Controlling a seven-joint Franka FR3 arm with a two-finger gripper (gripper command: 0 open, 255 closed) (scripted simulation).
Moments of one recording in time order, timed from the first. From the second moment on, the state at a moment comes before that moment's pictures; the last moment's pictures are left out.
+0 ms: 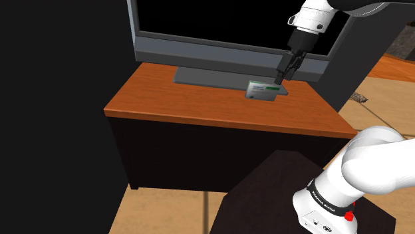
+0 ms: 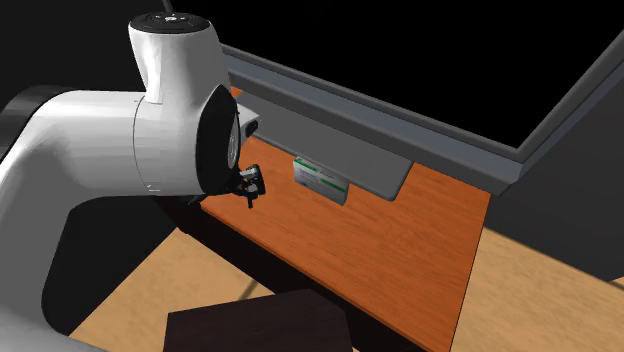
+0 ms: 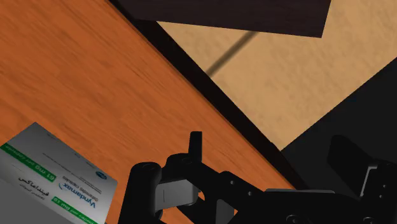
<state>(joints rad) -0.01 -0.76 -0.07 -2.41 0.05 1.65 -0.15</state>
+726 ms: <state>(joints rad) 0.01 -0.60 -0.28 -2.41 -0.09 1.84 -0.57</state>
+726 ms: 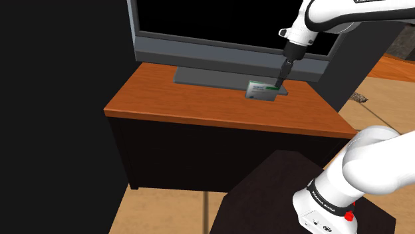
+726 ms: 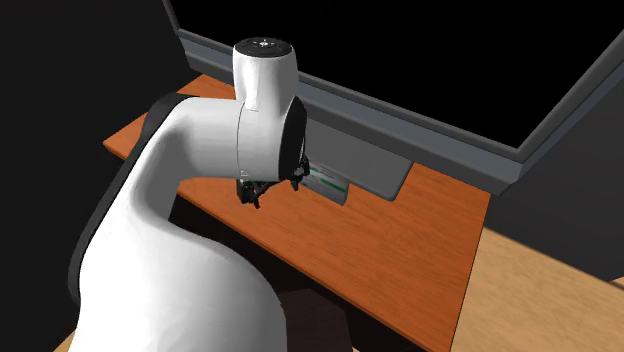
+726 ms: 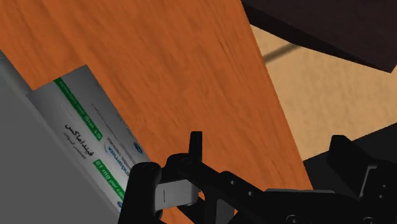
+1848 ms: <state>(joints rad) 0.11 -0.08 -0.53 -2.18 -0.01 2.16 -1.27</state>
